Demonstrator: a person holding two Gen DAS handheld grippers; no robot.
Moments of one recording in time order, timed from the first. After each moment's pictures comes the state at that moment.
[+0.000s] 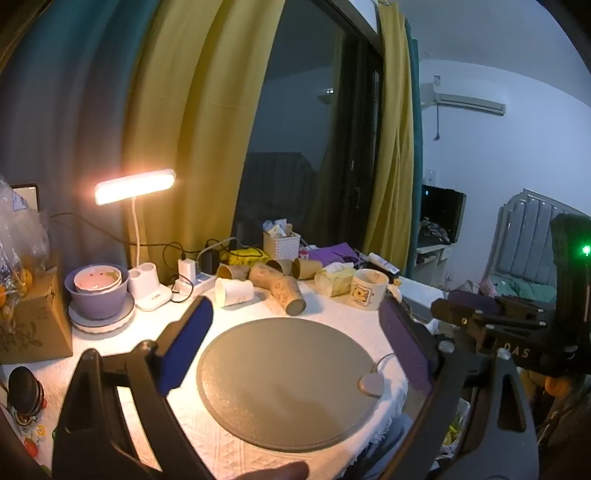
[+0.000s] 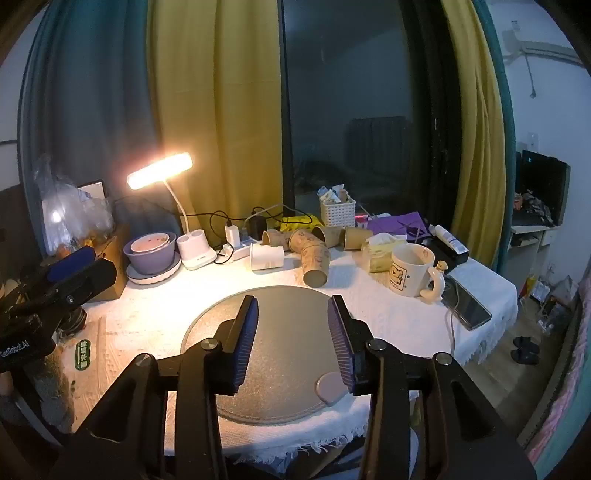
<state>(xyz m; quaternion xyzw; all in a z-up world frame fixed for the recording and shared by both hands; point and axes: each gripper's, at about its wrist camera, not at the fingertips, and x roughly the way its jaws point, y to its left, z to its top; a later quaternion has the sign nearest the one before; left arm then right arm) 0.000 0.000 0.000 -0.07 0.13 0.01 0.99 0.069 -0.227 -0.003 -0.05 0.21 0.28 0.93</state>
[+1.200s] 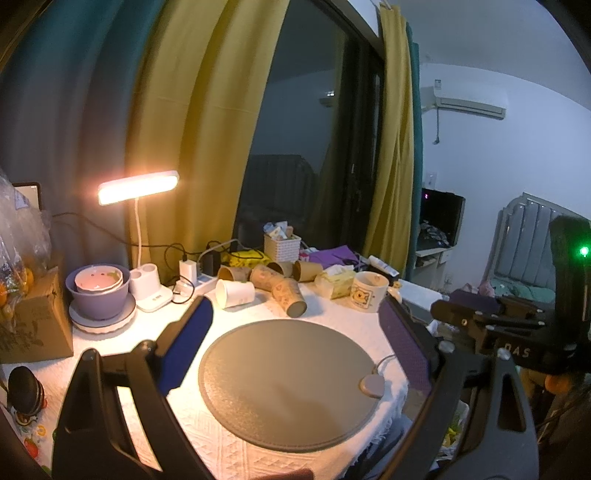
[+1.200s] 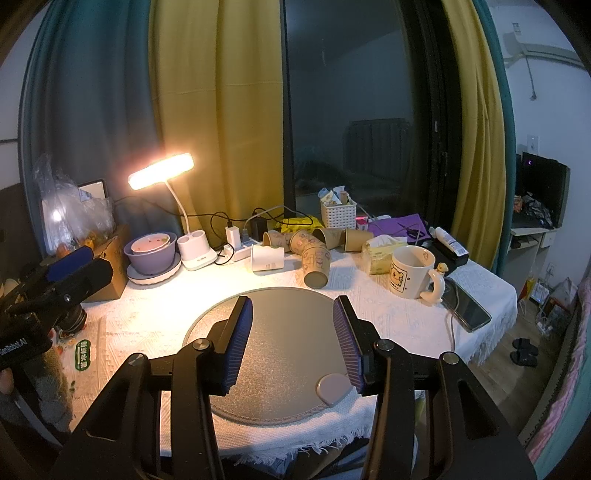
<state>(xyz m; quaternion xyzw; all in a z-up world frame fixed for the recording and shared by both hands) -0.003 -0.001 0.001 -0.07 0.12 0.01 0.99 0.069 -0.224 -0.001 -0.06 0.21 0.28 0.93</state>
